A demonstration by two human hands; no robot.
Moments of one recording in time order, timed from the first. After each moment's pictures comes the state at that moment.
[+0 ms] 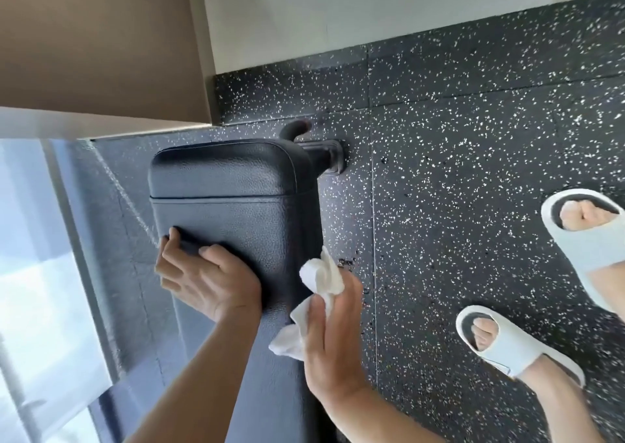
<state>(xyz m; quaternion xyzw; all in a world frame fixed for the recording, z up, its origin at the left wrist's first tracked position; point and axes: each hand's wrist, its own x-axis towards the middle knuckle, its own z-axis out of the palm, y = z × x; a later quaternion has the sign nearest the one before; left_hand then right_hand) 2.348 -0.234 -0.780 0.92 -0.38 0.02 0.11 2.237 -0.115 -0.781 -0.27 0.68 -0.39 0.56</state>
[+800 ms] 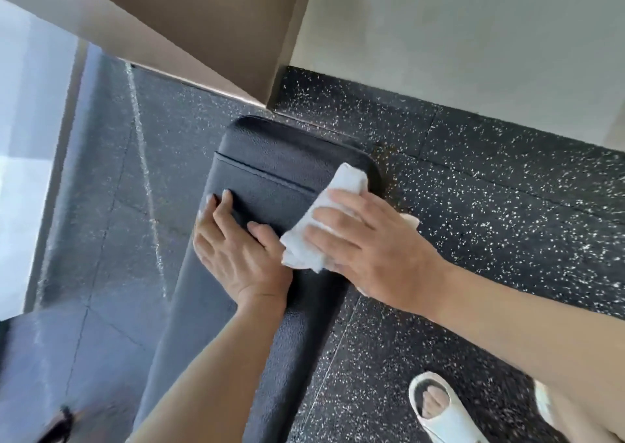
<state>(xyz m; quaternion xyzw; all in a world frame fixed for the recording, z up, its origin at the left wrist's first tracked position) 2.347 -0.234 -0.772 0.92 -0.36 -0.01 0.12 2.155 -0.300 -0.783 -0.93 0.25 -0.18 0.19</state>
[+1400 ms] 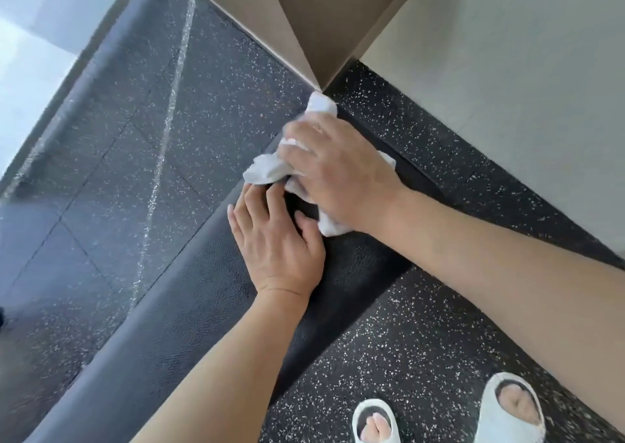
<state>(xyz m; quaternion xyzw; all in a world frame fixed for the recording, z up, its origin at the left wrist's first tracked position) 2.347 -0.235 -0.765 0.93 -0.35 -0.03 0.12 2.298 -0.386 -0.770 -0.97 0.14 -0.10 0.16</state>
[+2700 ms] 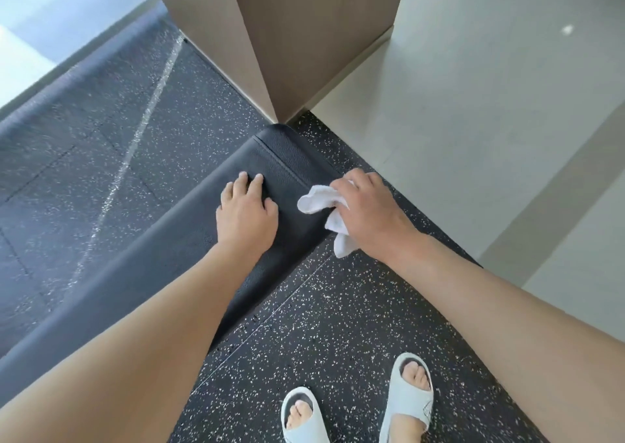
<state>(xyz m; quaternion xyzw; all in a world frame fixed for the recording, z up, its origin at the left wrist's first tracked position) 2.326 -0.223 -0.698 0.91 -0.35 -0.23 0.07 2.137 -0.349 -0.680 -0.93 0.30 0.02 0.22</state>
